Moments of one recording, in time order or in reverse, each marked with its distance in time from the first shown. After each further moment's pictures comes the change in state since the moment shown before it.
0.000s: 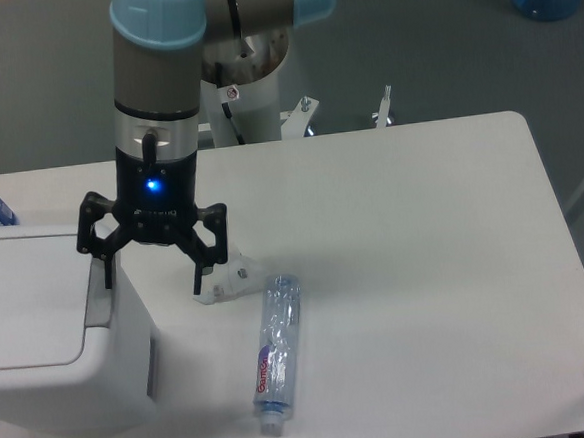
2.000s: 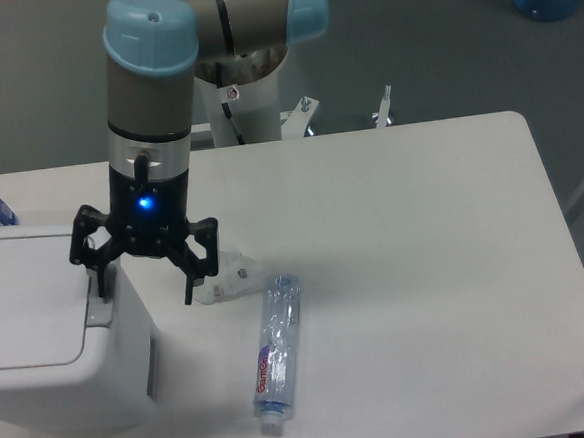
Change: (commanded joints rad) arm -0.012 -0.018 -0.003 0.000 0.003 -0.002
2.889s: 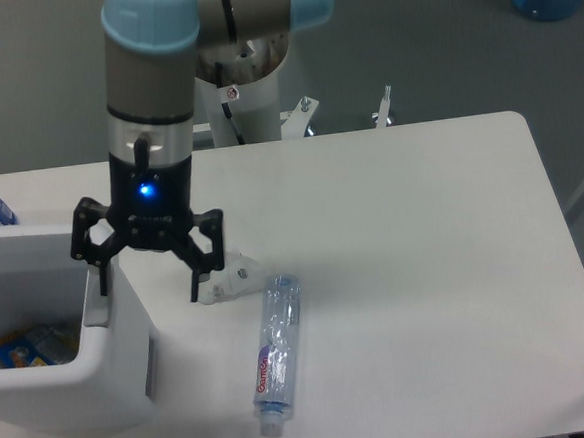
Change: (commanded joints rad) arm 0.067 0.021 0.119 0.002 0.041 0.026
